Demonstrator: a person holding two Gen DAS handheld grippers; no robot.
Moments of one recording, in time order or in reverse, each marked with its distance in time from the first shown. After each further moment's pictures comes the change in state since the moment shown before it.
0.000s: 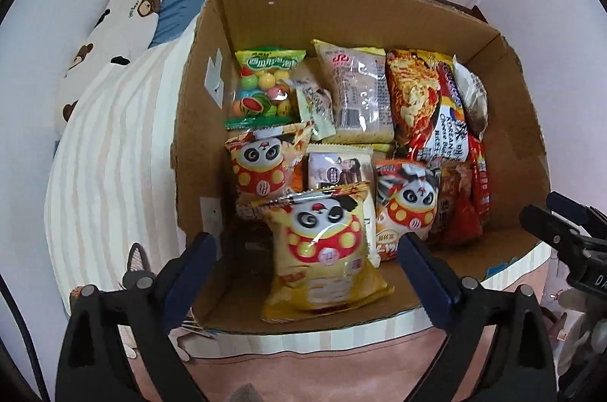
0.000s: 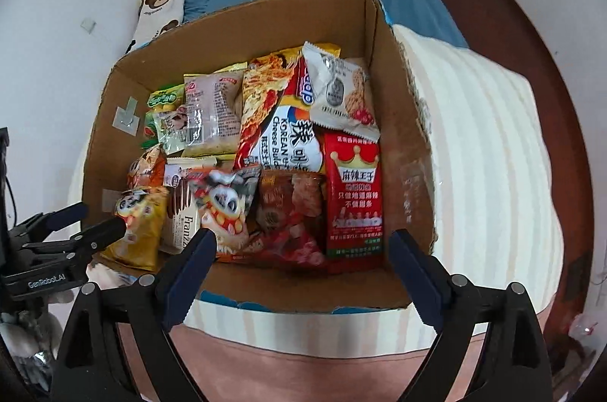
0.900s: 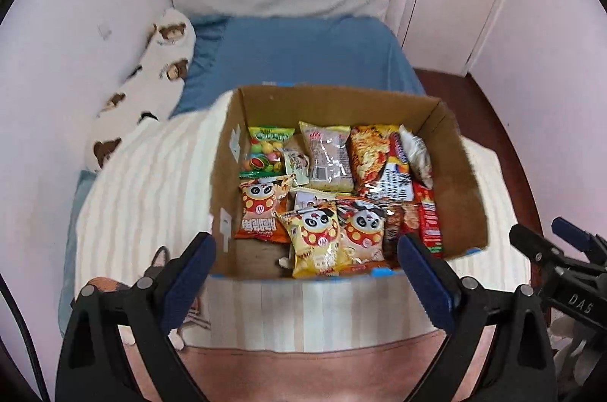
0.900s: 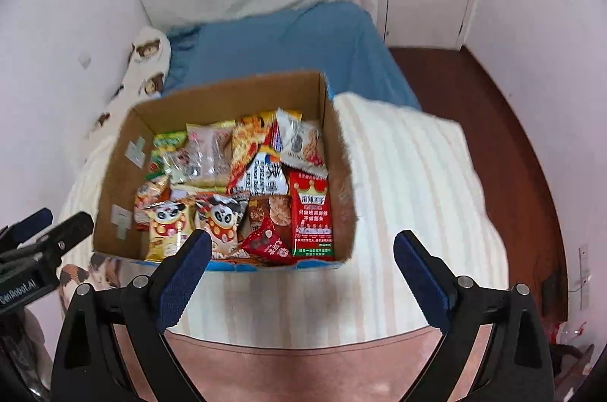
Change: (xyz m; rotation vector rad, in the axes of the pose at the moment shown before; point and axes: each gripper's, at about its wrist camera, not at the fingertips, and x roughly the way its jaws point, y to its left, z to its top) left arm -0.114 -0.035 -0.062 -0.036 -0.338 0.041; right arm -0.111 0.006 -0.057 0.010 -0.283 -0.137
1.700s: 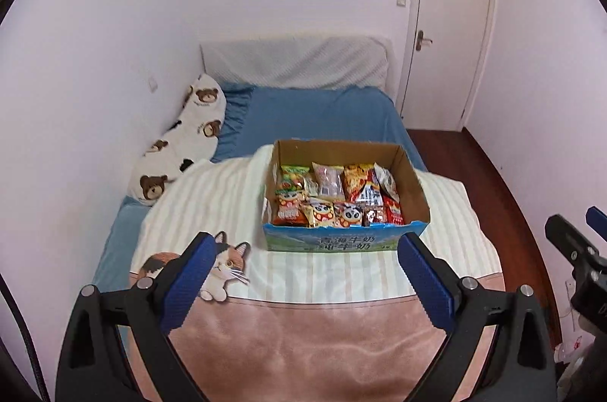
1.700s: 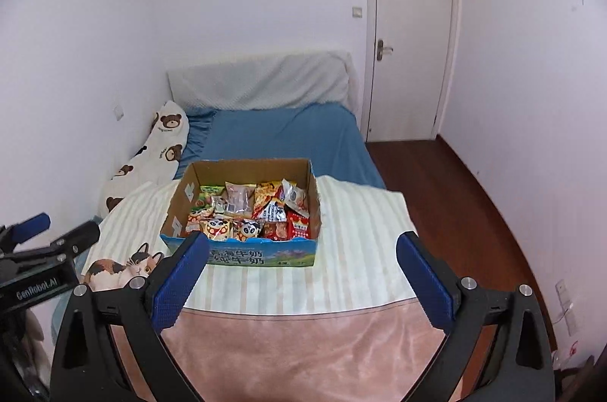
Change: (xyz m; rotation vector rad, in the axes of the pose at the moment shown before) left arm -0.212 -0.007 -0.106 -0.012 -0.282 0.051; right arm -0.258 0.006 -0.129 -0.069 -0.383 -0.048
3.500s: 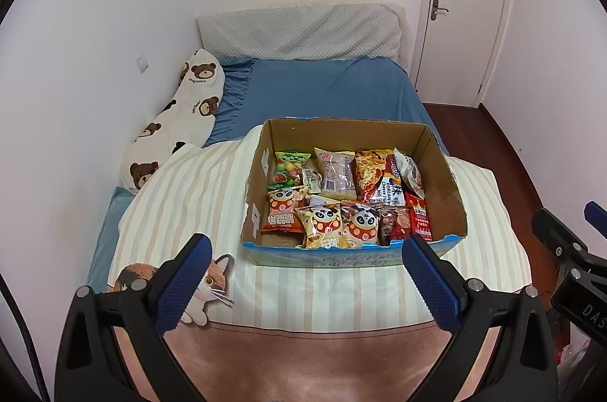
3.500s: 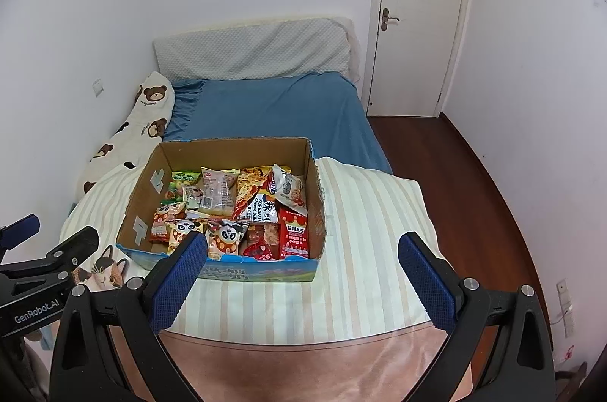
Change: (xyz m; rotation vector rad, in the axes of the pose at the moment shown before) left arm 0.136 -0.019 0.029 0.020 0.124 0.044; right arm 0.168 0.005 0.022 -0.011 0.130 -0.019
